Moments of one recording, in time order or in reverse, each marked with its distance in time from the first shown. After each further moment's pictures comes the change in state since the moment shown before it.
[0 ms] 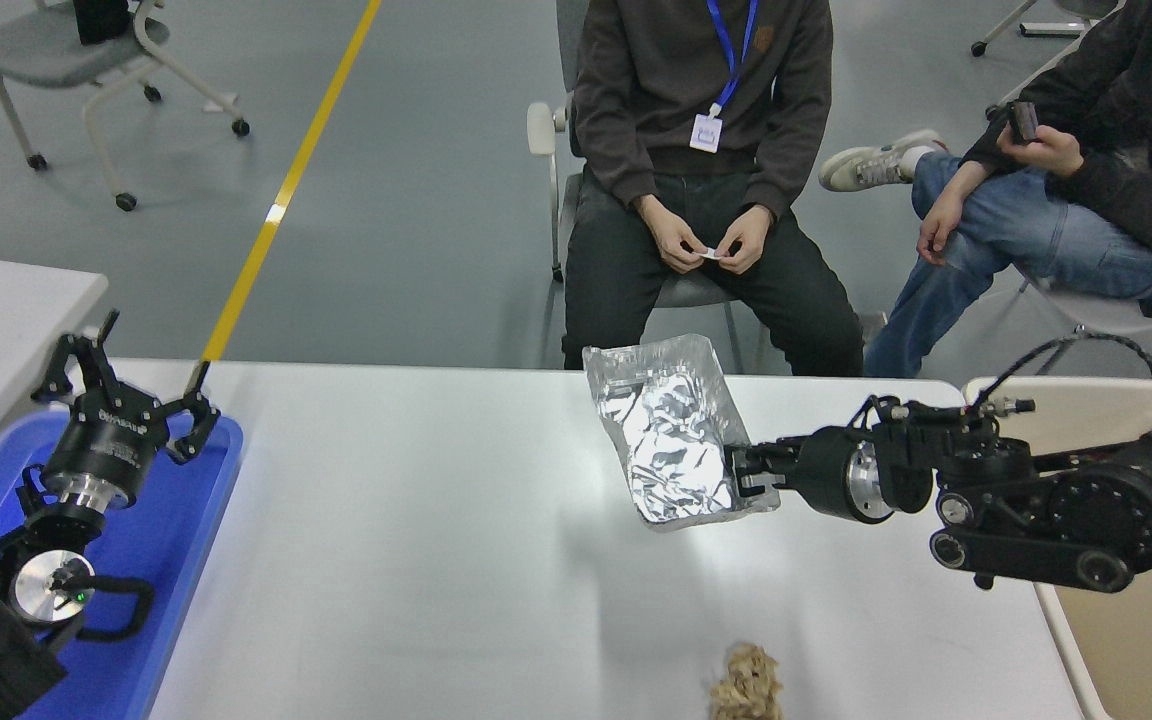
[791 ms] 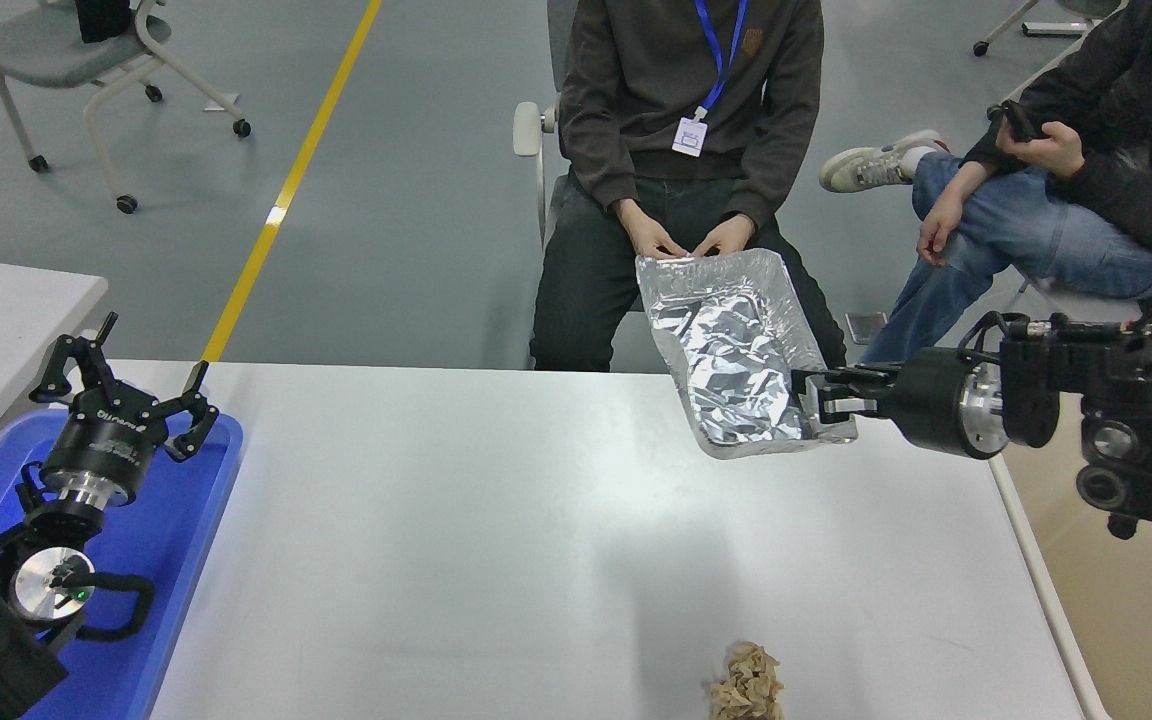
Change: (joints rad) left arm 0.001 0.000 0.000 0.000 0.000 0.000 0.000; right arm 0.138 -0.342 0.122 0.211 0.000 0.151 0.008
